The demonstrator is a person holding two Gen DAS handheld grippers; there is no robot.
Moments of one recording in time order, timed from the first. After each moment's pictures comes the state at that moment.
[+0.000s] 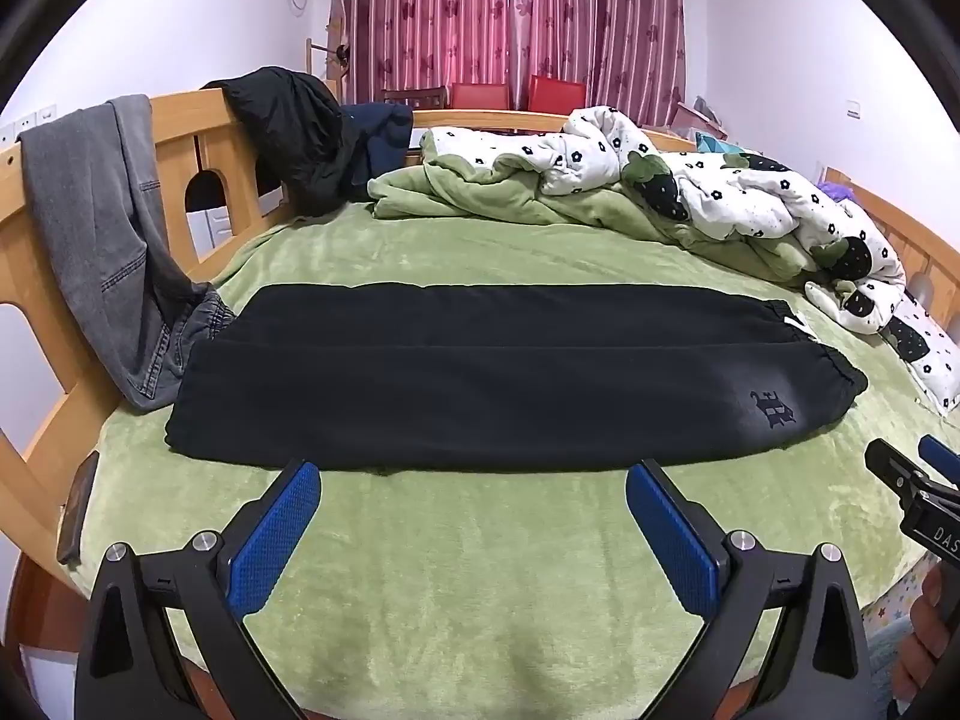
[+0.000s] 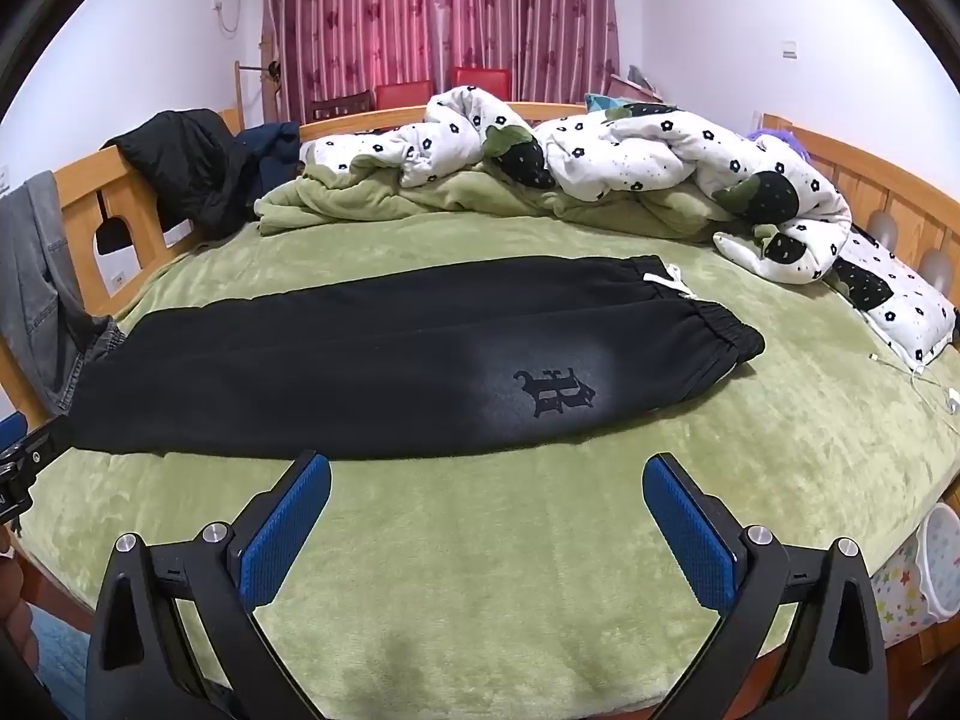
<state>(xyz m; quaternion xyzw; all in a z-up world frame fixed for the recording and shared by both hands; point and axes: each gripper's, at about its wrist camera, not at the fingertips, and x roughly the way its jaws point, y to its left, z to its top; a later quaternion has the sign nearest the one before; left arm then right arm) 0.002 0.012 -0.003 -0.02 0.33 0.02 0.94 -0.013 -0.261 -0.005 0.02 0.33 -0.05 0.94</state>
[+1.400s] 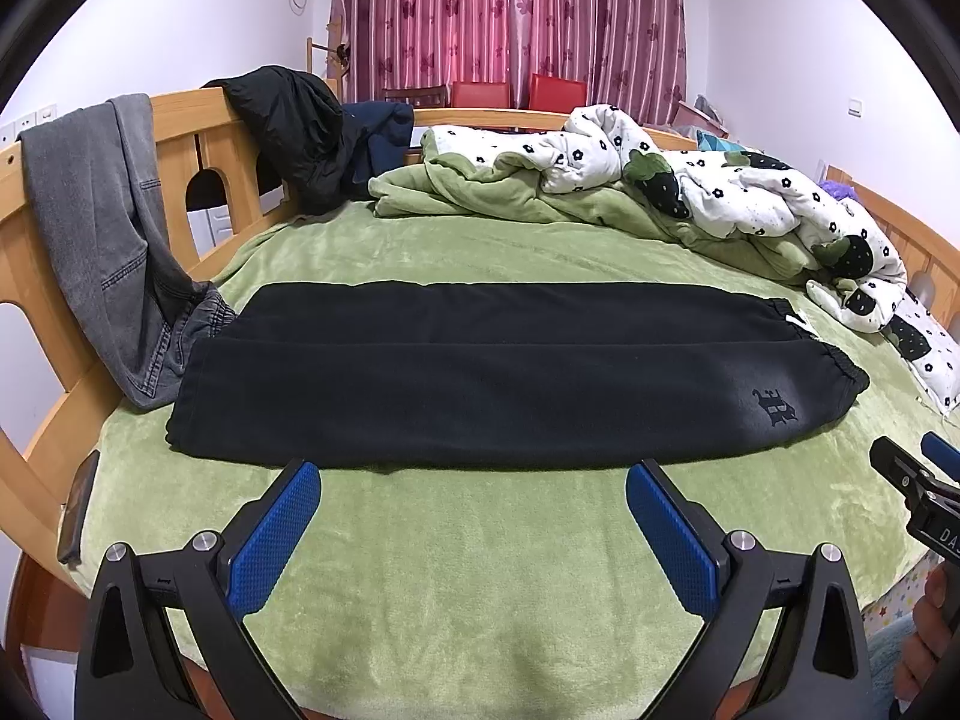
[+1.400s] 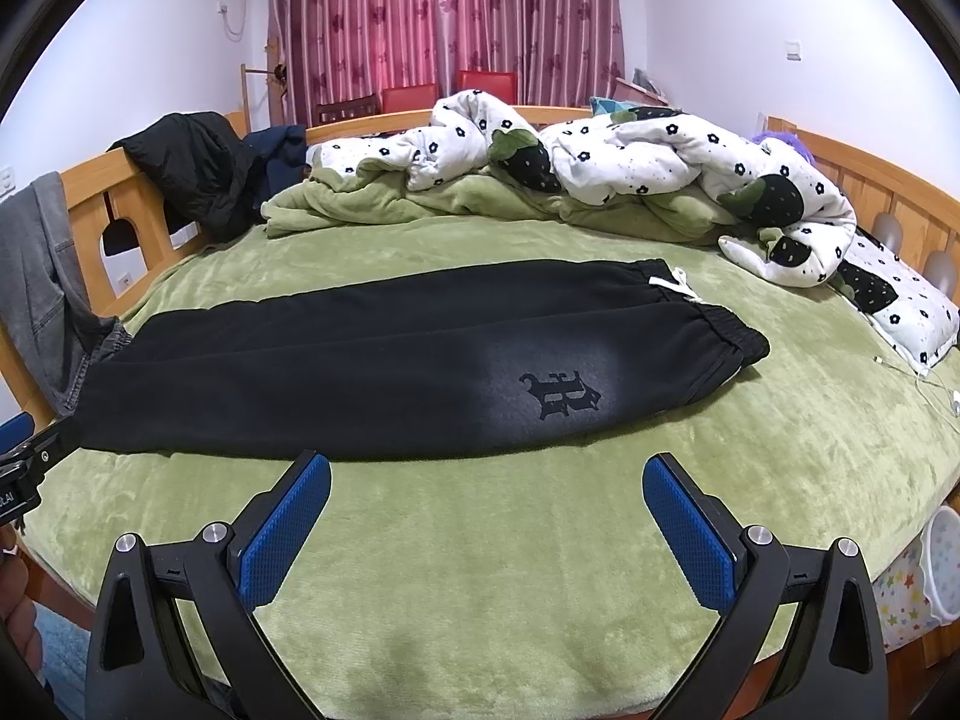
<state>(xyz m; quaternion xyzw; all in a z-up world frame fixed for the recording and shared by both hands) 0.003 0.012 -0.006 -0.02 0.33 0.02 0.94 -0.011 -0.250 -0.002 0.02 0.32 -0.04 0.94</state>
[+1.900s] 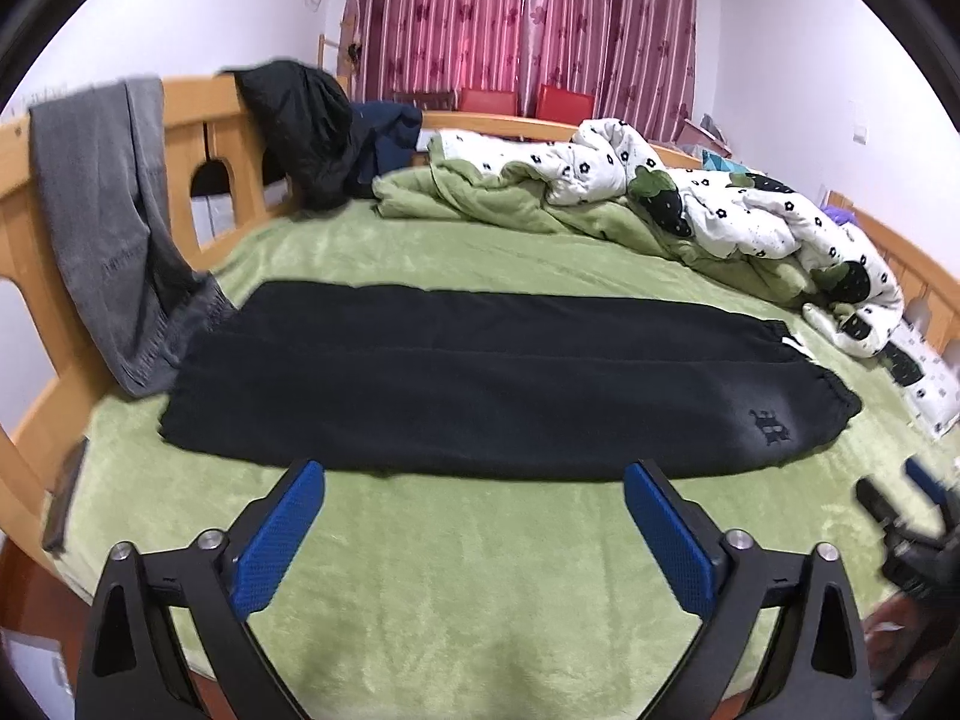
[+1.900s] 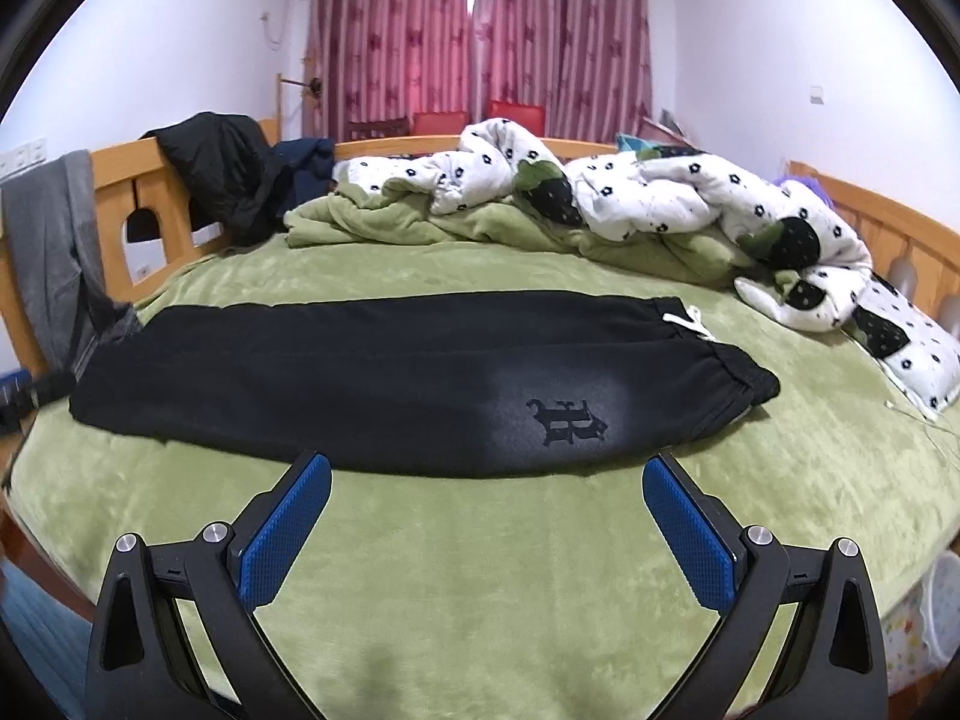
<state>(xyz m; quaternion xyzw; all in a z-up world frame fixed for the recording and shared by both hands) 0.004 0.024 -0.007 -0.05 0.33 0.01 0.94 -0.018 -0.257 -0.018 0.00 0.32 -0.01 0.95</state>
